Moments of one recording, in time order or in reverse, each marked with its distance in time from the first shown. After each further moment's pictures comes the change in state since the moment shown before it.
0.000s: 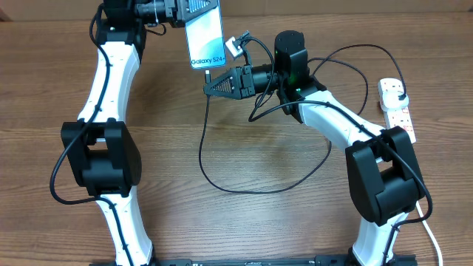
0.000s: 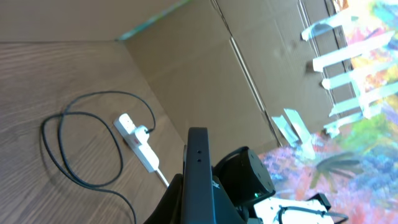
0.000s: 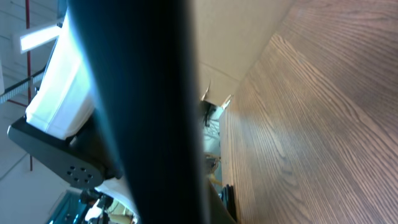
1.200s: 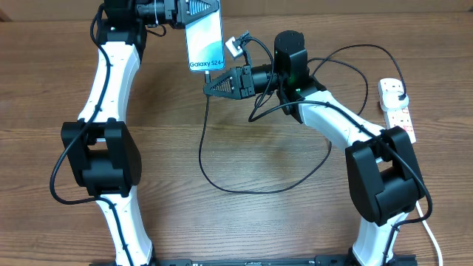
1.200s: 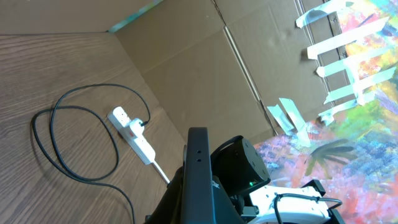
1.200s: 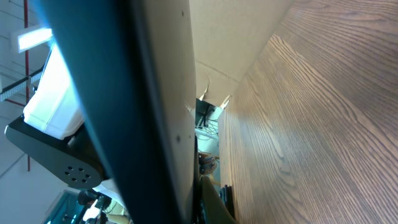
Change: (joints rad) left arm -0.002 0.000 0.000 0.000 0.046 0.014; right arm 0.001 0.000 0.000 -0.001 0.015 -0.006
